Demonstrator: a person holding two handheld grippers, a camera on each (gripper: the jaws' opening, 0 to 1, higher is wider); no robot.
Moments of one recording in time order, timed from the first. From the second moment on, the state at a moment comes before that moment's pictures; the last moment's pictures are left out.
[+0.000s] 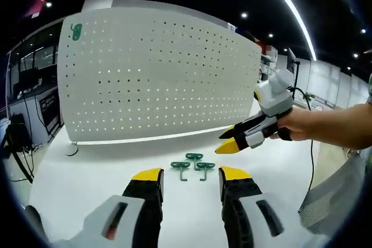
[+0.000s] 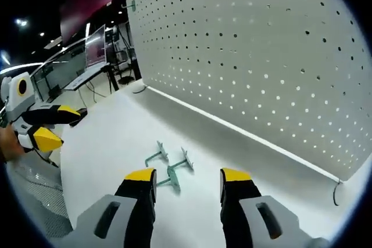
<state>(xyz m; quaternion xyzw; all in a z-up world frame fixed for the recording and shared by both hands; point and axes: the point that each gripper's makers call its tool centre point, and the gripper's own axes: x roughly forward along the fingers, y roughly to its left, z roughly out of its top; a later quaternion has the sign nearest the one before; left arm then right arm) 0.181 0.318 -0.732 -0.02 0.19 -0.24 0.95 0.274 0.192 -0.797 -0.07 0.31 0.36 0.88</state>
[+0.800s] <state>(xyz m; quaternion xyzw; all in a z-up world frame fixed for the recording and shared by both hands) 0.185 0.321 -0.736 -0.03 0.20 -0.23 0.95 0.289 0.200 -0.832 -0.09 0.33 0.38 0.86</state>
